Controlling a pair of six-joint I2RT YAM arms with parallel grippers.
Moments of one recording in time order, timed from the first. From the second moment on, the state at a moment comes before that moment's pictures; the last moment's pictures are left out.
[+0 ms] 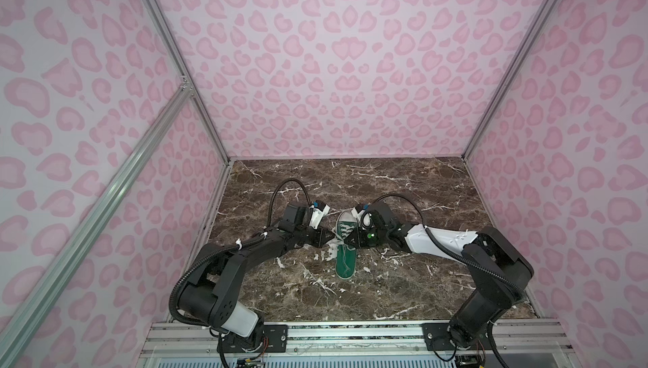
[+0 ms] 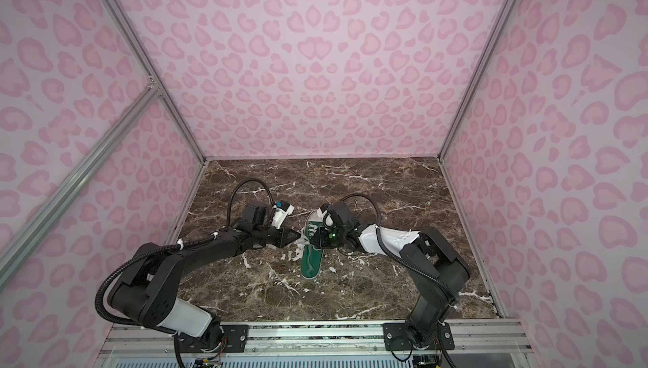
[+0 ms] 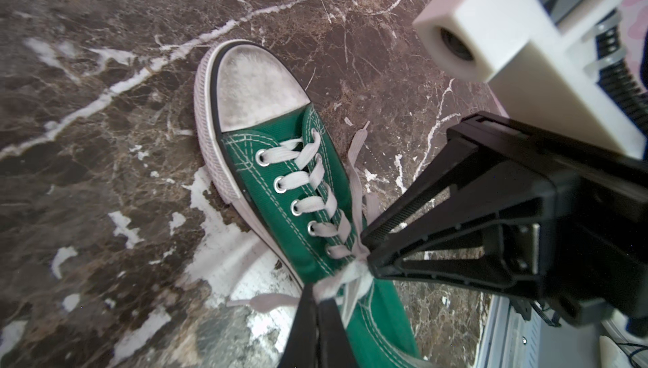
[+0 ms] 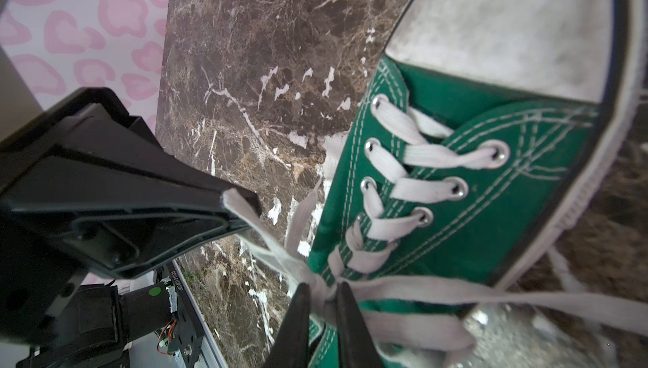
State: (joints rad) left arm -0.43 1.53 0.72 0.00 0.60 -0.19; right arm 0.68 1.69 0.88 -0.03 -0.45 0.65
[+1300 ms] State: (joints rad) left arm -0.43 1.53 0.79 -0.12 0.50 -0.09; right arm 0.68 1.71 0.89 -0.01 -0.45 0.66
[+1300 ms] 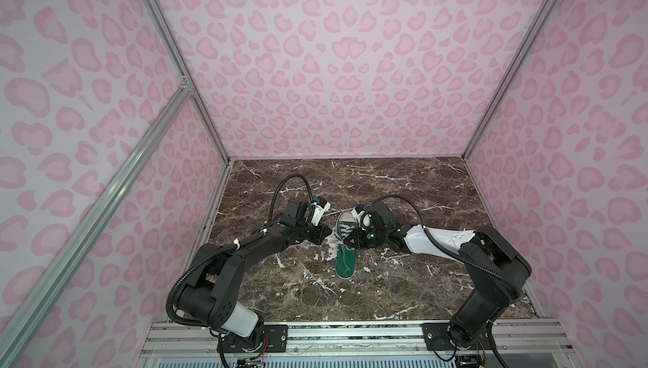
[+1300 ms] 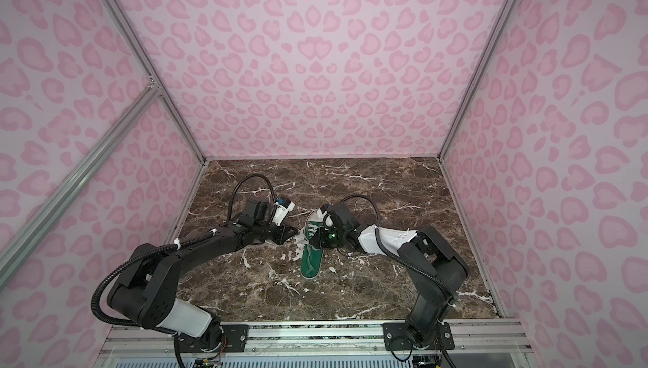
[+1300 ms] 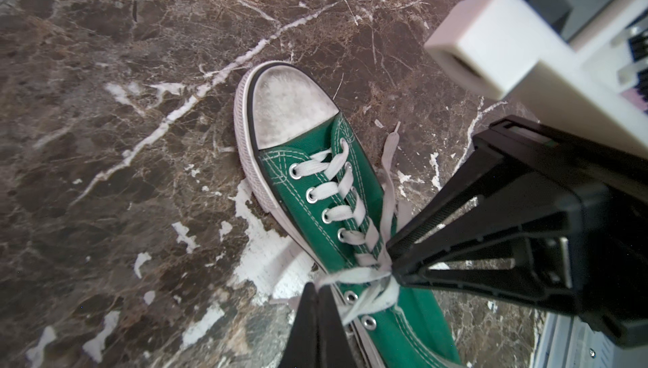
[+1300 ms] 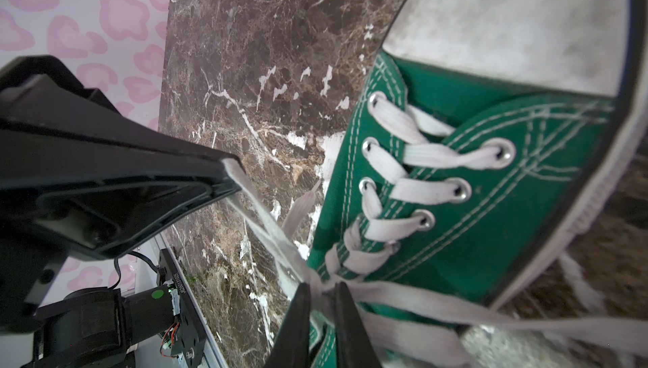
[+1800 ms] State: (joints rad) left arm -0.43 1.53 0.80 -0.13 0.51 -0.13; right arm 0.69 1.70 0.90 -0.04 -0.43 0.66
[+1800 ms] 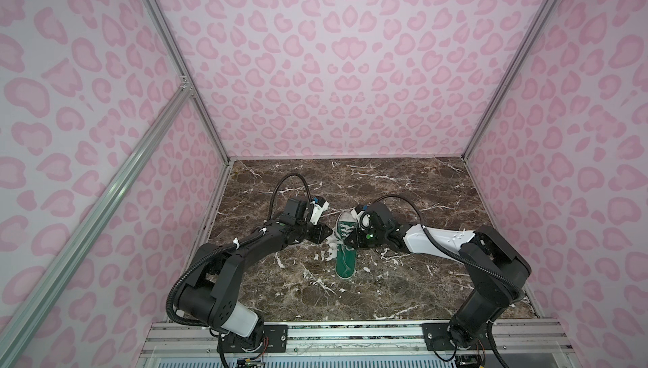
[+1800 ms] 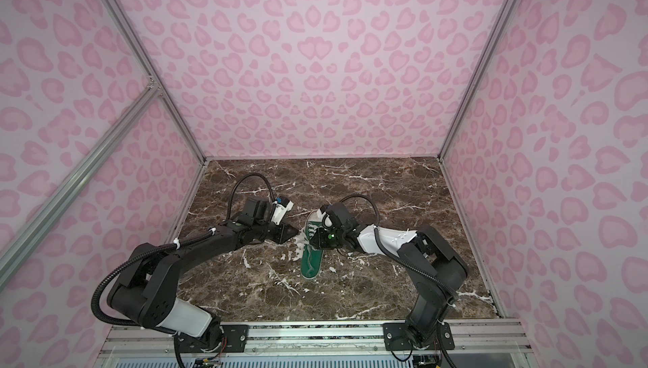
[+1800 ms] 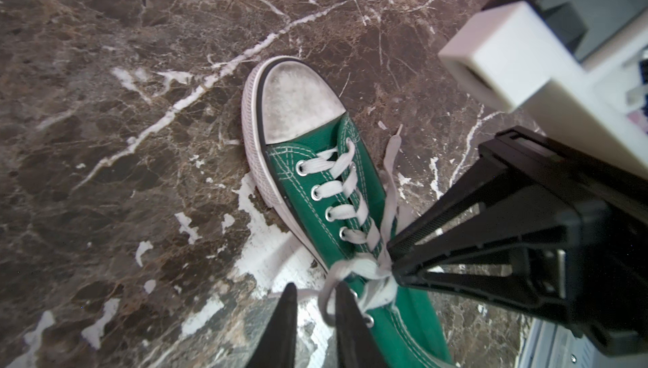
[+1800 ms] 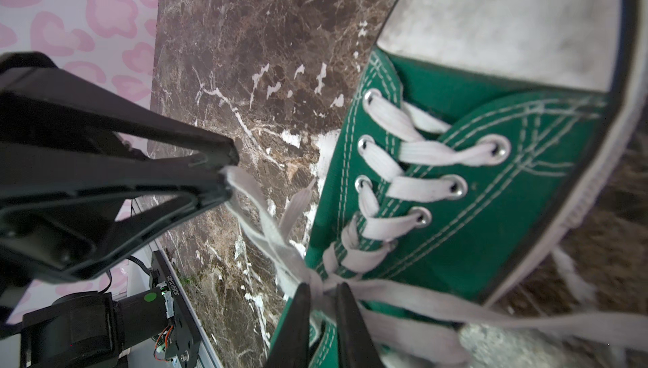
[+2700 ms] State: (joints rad) left arm -0.43 1.51 0.70 -0.01 0.61 -0.23; right arm 0.70 1.72 0.91 -0.05 -0.43 0.66
